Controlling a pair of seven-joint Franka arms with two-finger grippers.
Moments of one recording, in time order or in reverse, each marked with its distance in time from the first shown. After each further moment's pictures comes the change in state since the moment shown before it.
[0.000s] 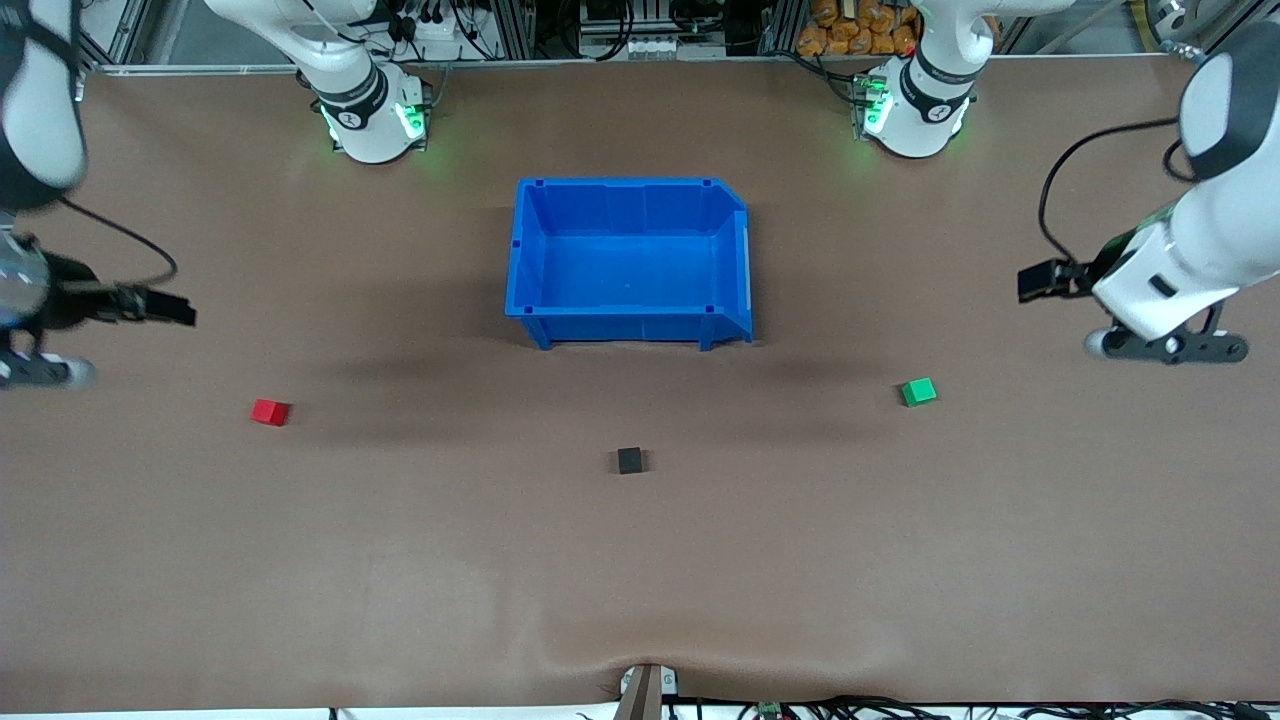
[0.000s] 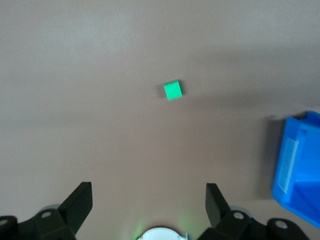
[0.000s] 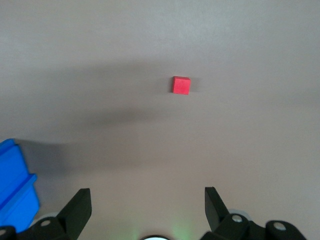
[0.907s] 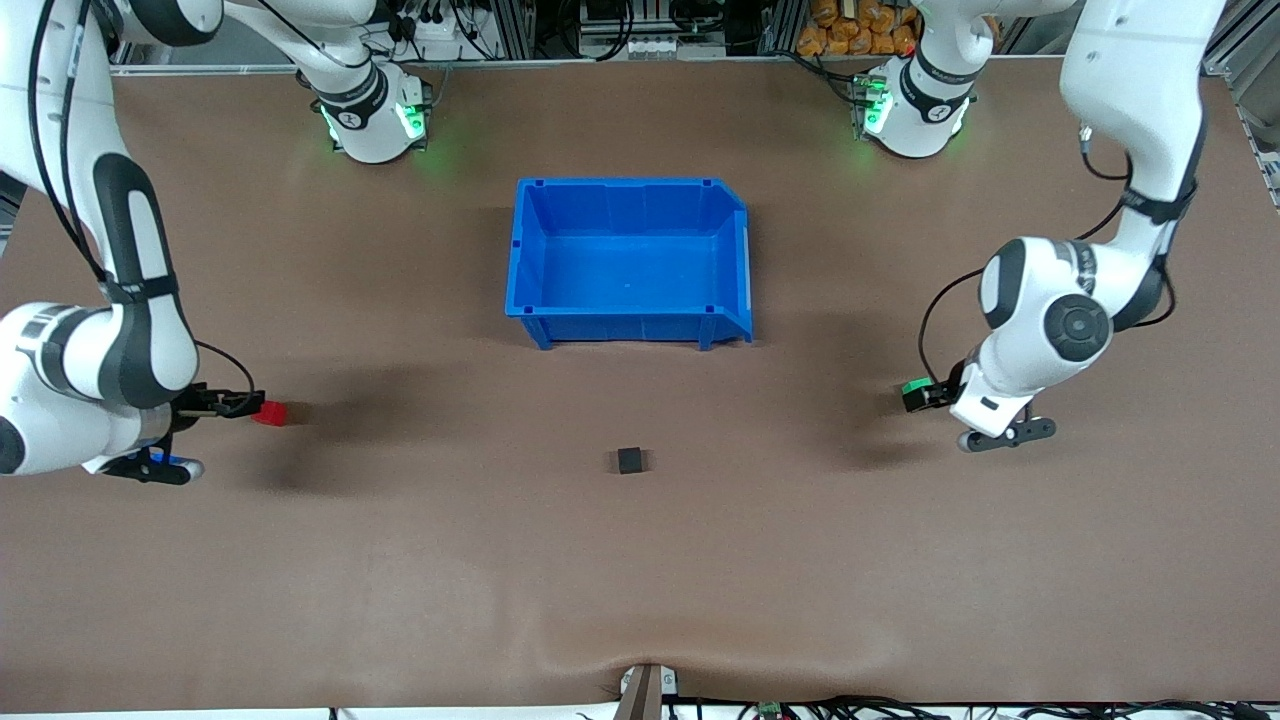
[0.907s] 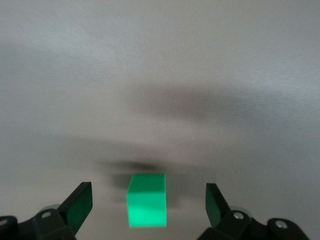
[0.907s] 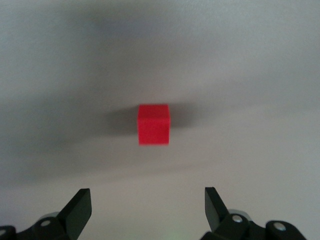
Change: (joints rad) left arm -0.009 0.310 -0.002 -0.410 0.000 0.866 -0.315; right arm -0.091 0.389 -0.002 0.001 0.000 0.227 0.001
